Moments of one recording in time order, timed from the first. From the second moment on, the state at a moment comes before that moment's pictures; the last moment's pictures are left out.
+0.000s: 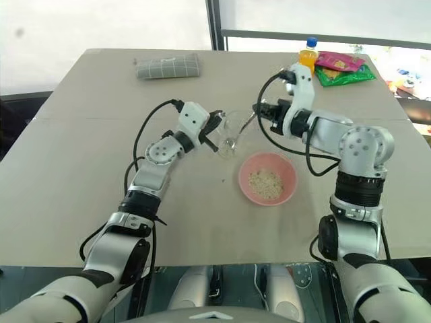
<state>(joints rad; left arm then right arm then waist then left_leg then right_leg) -0.74 0.24 -0.09 0.53 0.04 -0.16 -0.51 -0.89 -0.26 -0.34 -0.05 0.93 1.32 0.02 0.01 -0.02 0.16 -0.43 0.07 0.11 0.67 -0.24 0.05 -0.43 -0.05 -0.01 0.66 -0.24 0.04</state>
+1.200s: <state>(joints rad) -0.83 0.15 -0.06 0.83 0.00 -0.37 -0.56 -0.68 -0.47 -0.56 0.09 1.92 1.14 -0.65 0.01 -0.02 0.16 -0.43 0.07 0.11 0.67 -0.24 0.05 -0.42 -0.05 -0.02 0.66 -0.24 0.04</state>
